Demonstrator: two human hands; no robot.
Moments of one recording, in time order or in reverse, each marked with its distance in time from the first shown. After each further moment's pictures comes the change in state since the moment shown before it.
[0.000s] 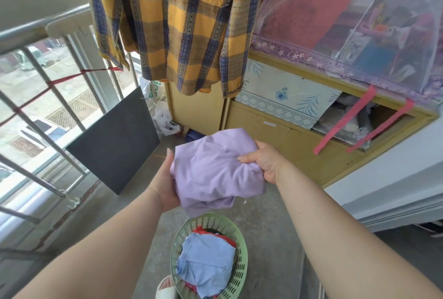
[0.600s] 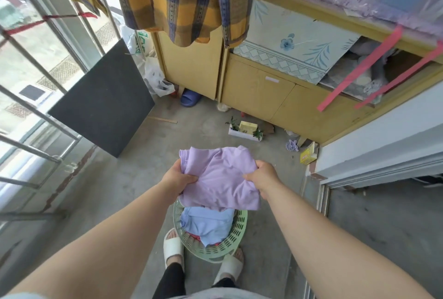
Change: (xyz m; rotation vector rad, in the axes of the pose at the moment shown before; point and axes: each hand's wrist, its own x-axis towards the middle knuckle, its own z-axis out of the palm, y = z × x) left_hand 0.040 -0.080 -0.049 0.779 0.366 0.022; right_hand 0.022 0.174 -0.022 -0.336 0.284 0.274
